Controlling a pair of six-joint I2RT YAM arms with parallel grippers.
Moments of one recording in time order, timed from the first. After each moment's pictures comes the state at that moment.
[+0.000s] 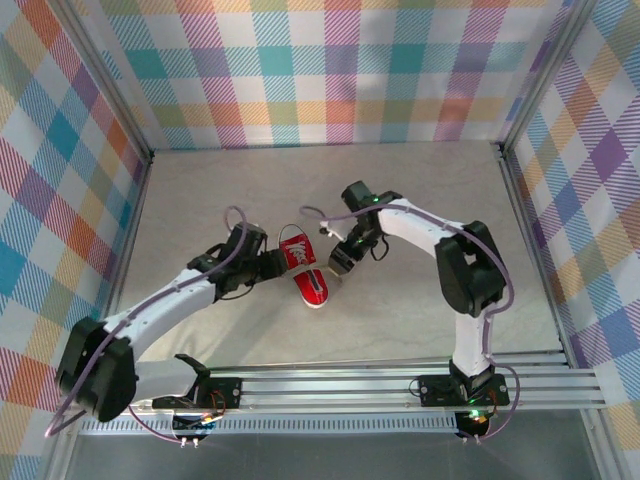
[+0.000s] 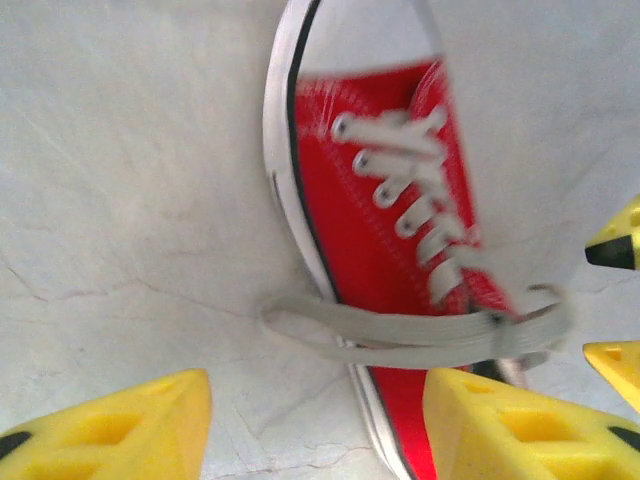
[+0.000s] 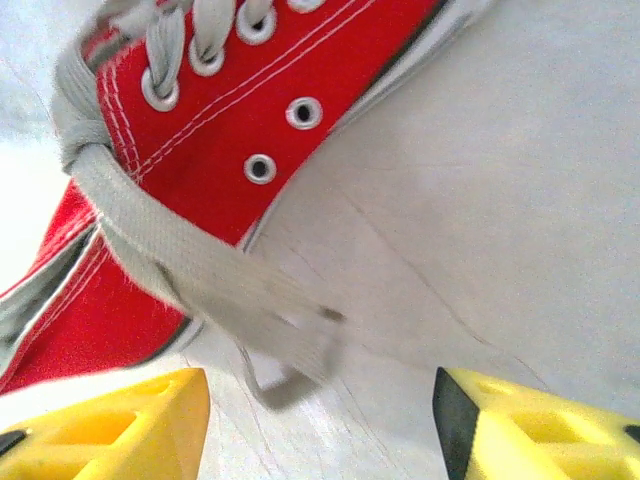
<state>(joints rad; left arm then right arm) -0.51 1.21 0.79 -0.47 -0.03 -0.71 0.56 1.93 1.44 -0.85 -0.43 -0.42</state>
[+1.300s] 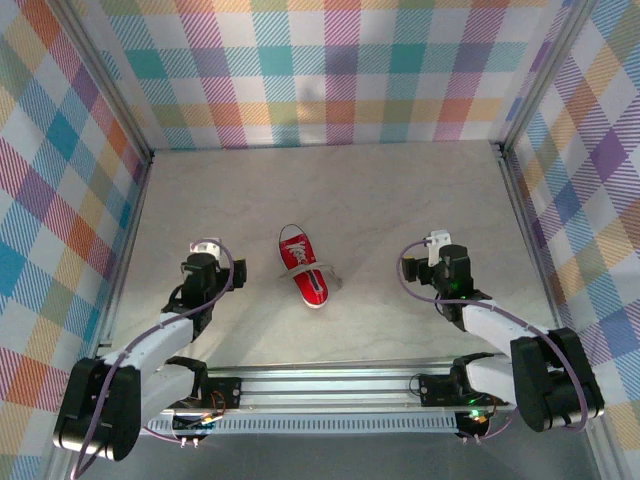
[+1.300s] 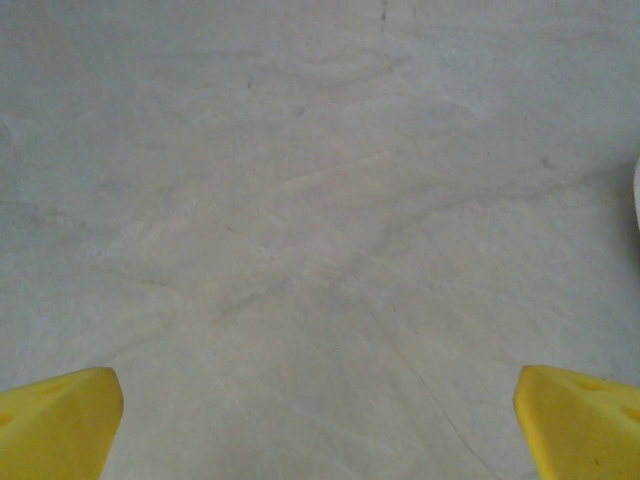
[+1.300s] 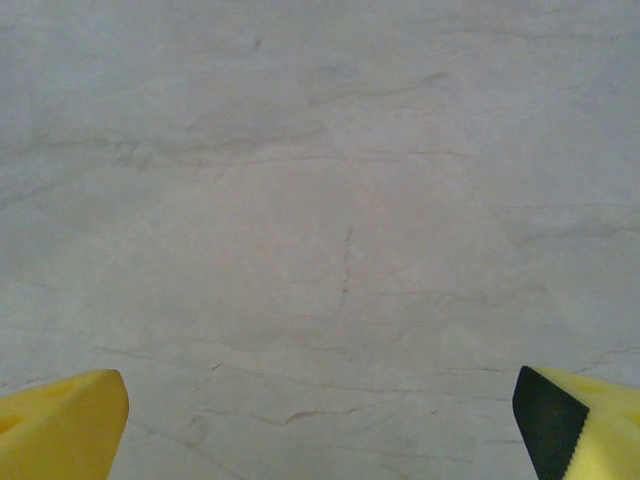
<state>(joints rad) -0.19 1.06 0.27 0.23 -0.24 -0.11 0.21 1.17 0.30 0.33 0.10 -0.03</state>
